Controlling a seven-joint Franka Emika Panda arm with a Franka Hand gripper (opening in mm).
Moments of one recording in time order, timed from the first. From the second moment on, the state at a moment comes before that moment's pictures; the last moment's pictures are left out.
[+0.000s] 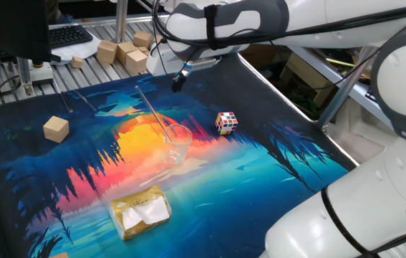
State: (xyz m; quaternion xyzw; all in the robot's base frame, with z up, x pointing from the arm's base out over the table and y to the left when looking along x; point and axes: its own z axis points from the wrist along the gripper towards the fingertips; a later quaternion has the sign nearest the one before) arm 0.499 0.000 0.297 -0.01 1.00 -0.01 0.06
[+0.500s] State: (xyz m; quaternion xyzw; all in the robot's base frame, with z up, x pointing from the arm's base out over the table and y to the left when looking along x) arm 0.499 0.000 0.298 -0.02 1.00 0.00 0.06
